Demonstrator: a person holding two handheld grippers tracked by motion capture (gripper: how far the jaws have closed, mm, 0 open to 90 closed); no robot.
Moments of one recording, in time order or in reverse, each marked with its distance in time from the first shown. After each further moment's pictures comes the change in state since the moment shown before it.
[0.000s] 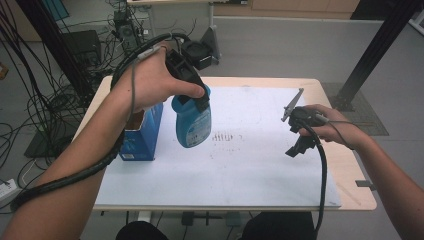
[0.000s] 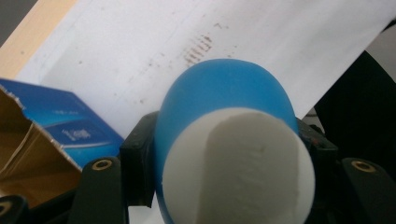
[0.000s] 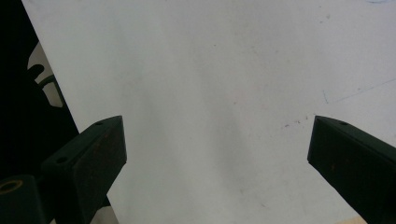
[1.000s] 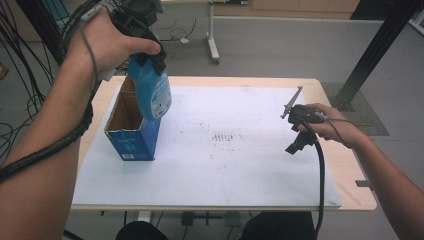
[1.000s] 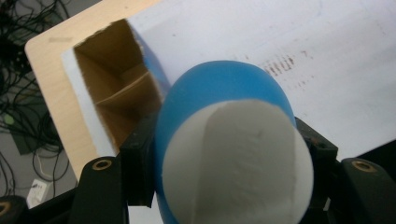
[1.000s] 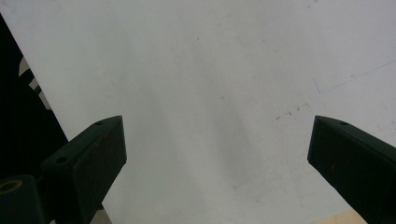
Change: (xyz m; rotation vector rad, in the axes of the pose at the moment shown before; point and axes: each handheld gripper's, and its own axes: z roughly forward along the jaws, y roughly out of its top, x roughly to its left) left arm 0.086 -0.028 -0.047 -0.041 0.148 -0.400; right arm -0.012 0.001 0.006 0.027 -0.007 0.048
